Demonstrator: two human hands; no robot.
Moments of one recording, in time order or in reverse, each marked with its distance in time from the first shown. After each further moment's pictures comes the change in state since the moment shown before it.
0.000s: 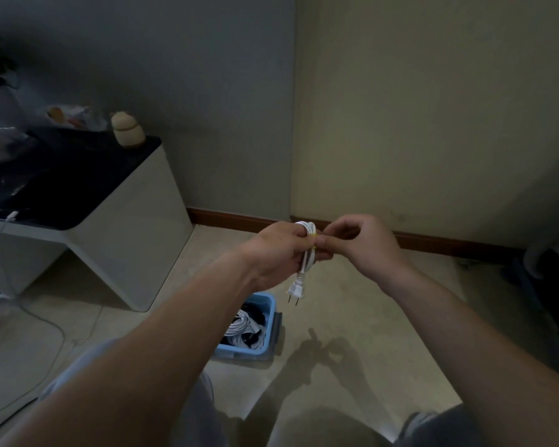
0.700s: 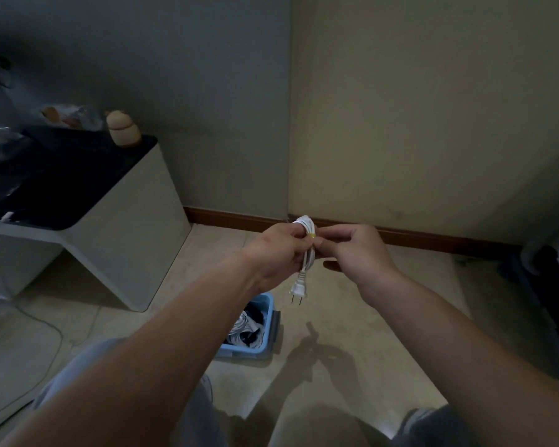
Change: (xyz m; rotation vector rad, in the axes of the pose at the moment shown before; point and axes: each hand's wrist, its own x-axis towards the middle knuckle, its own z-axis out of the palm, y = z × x) left_hand 0.010 -0.011 0.005 -0.079 0.103 -0.016; right_hand -0.015 -0.009 0.017 0.263 0.011 0.280
